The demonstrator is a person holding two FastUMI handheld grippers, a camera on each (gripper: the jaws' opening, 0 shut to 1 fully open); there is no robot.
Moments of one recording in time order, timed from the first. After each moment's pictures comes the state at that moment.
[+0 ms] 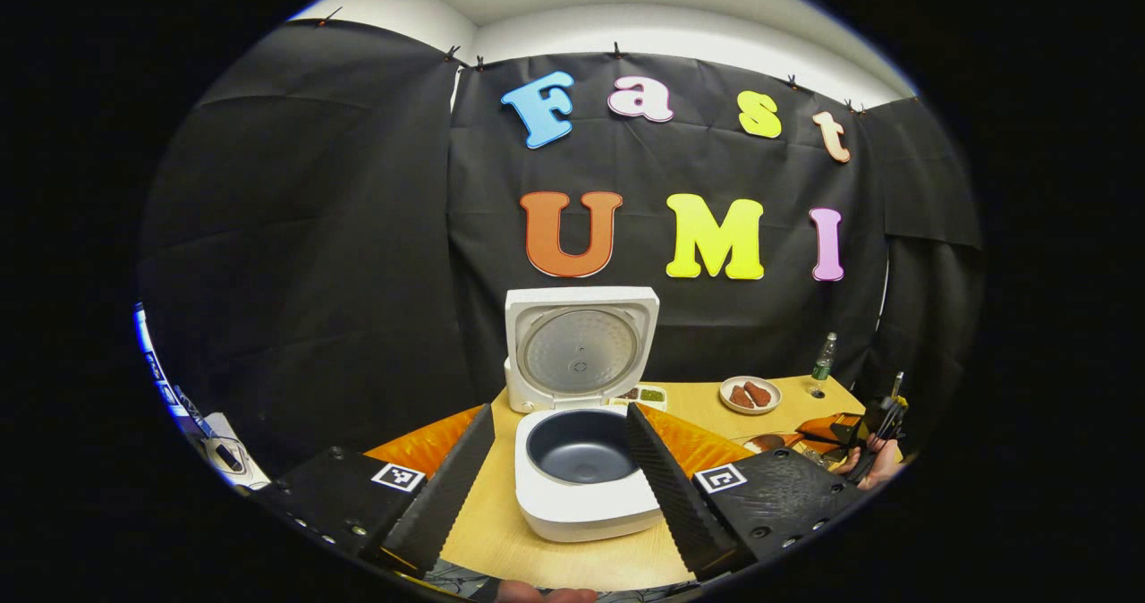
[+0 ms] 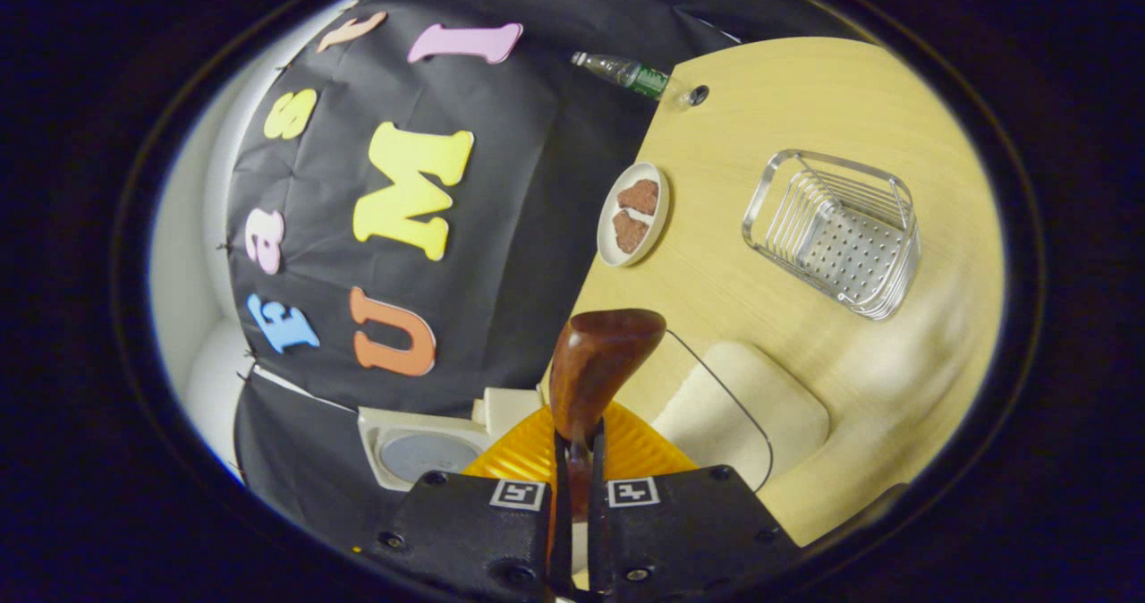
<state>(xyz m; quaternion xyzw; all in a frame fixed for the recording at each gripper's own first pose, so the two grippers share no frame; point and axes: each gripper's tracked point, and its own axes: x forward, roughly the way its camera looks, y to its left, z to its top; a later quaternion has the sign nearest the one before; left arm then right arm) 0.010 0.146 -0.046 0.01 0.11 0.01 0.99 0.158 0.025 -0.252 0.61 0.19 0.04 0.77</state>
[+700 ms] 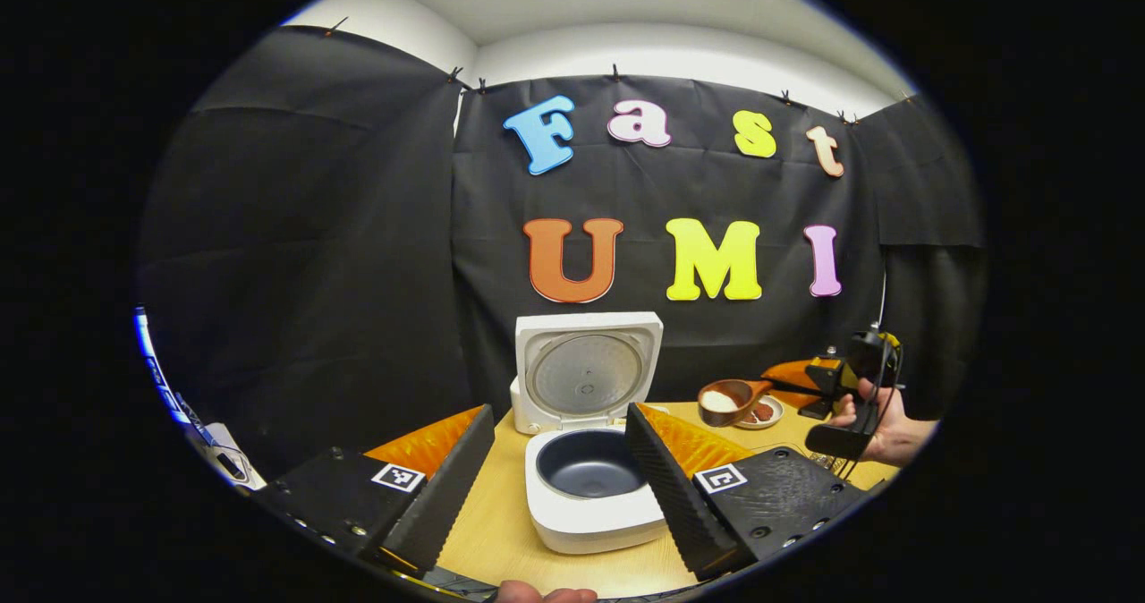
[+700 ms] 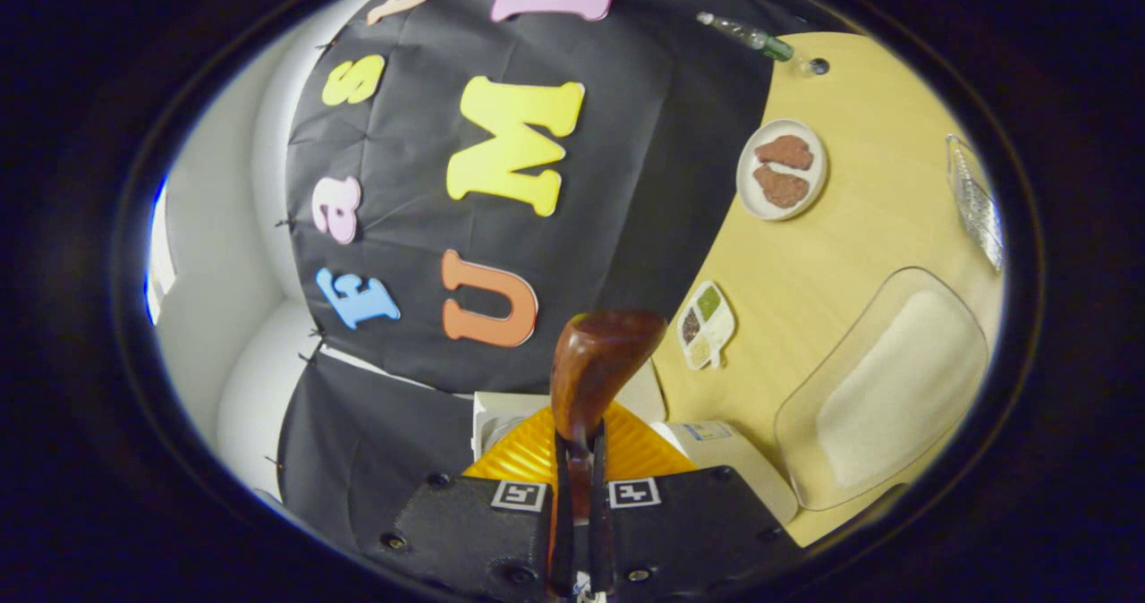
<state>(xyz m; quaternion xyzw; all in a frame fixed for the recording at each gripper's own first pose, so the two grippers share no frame) -0.002 0.169 -0.030 0.02 0.07 0.01 1.00 0.215 0.172 -0.126 0.57 0.19 0.17 0.78</state>
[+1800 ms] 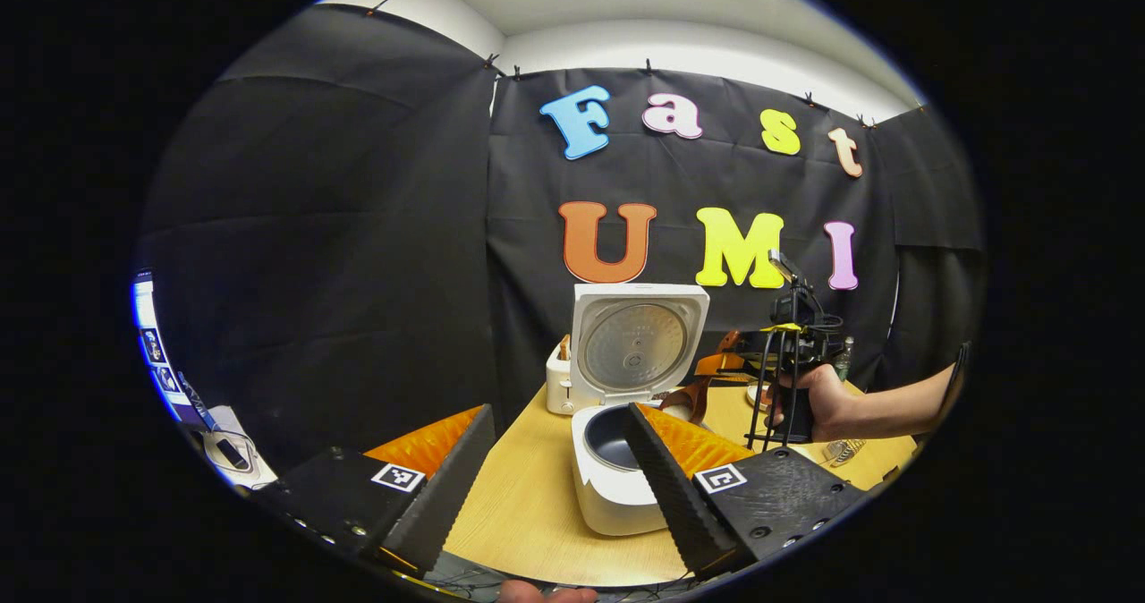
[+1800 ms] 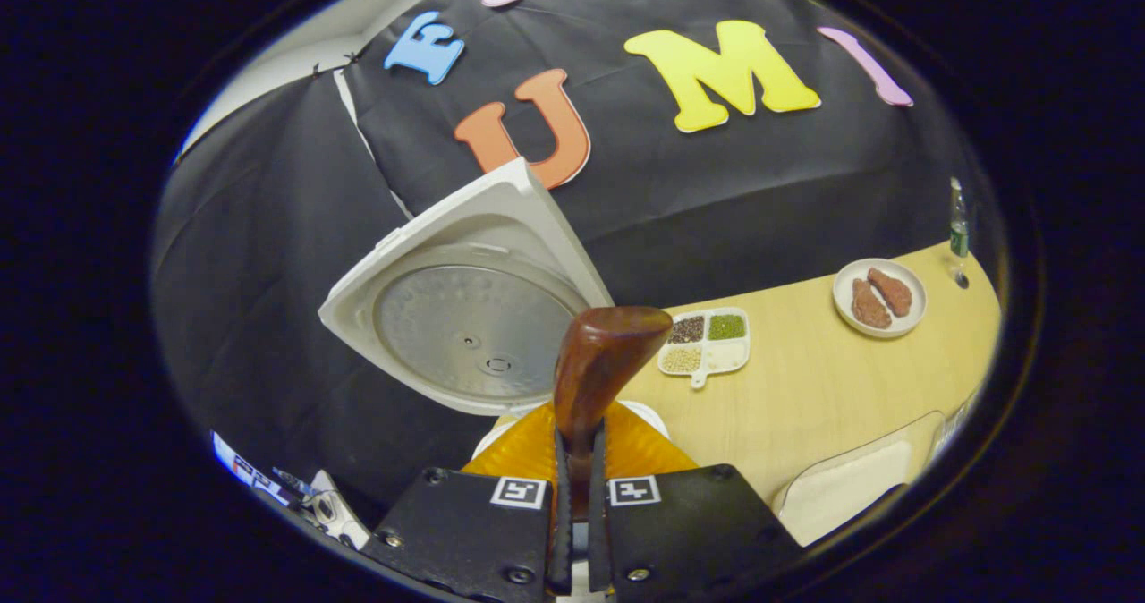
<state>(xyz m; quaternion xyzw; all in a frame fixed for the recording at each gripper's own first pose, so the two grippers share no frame) -0.032 0.236 -0.066 0.00 0.09 0.04 1.00 0.244 0.322 -0.183 0.15 0.25 0.18 0.94</state>
